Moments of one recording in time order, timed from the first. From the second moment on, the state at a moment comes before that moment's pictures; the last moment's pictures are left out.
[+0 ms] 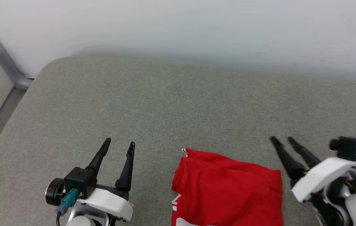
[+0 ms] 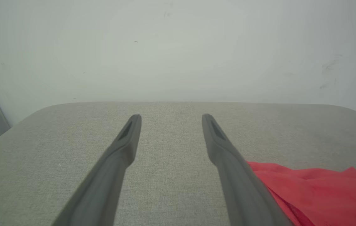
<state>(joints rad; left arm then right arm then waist) -0.09 0.12 -0.15 0.15 -0.20 -0.12 -0.26 -0.18 -0.24 0.17 0.17 0.76 0.13 0.17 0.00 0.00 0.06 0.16</state>
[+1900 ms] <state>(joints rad) -0.03 0.10 -0.09 0.16 -0.15 -0.11 -0.26 0.22 -0.10 -0.27 -0.01 0.49 0.13 0.30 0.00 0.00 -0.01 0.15</state>
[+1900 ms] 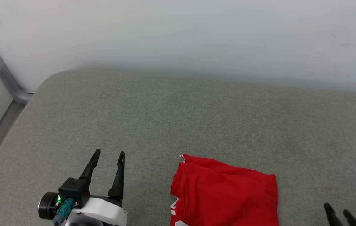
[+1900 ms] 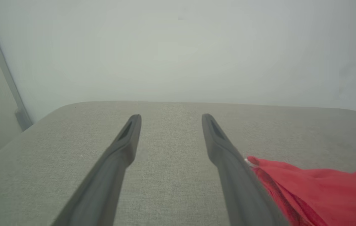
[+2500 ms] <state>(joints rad) -0.13 0.08 -0.09 0.13 -0.15 -0.12 -0.26 0.02 -0.14 -0.01 0.21 0.81 0.13 0.63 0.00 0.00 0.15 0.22</state>
